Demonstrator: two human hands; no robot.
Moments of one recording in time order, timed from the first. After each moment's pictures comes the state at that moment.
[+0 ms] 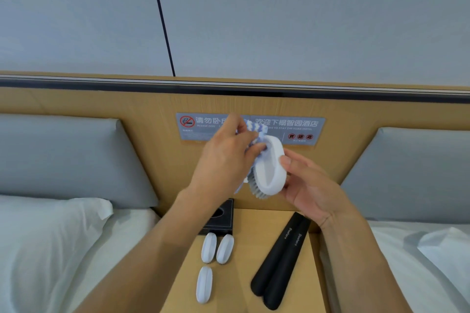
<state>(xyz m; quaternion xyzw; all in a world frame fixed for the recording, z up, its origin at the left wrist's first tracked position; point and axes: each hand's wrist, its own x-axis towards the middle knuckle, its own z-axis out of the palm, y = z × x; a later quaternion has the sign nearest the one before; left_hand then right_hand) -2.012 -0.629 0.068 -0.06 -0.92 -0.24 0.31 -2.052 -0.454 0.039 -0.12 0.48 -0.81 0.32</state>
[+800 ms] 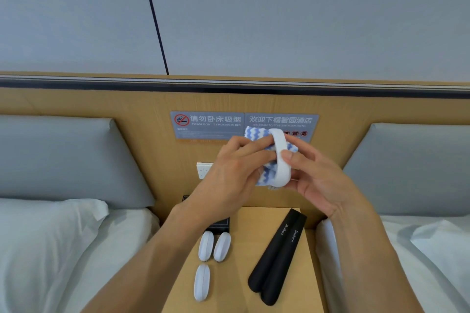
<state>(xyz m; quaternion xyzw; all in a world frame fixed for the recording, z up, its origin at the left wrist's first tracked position) -1.991 -0.622 0.061 -0.23 -0.92 -0.26 0.19 -2.055 -0.437 0.051 -0.11 0.57 -0.78 0.25</state>
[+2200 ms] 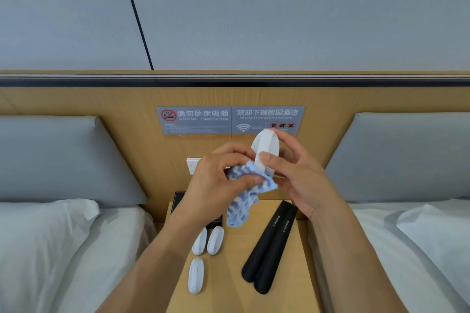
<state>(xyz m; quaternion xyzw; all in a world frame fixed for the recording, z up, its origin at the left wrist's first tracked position) -1.977 -0.607 0.047 -0.10 -0.82 -0.54 0.15 -2.032 -0.437 0.043 -0.10 0.58 -0.78 0.19</state>
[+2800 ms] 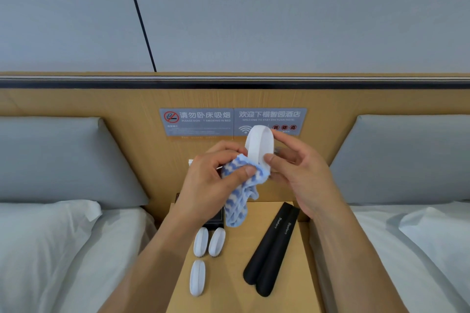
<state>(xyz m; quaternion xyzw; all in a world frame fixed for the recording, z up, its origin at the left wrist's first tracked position) -1.975 -0.618 0.048 -0.07 -0.80 -0.57 0.16 -2.032 -0.441 0.044 -0.15 0.64 -0.74 0.10</state>
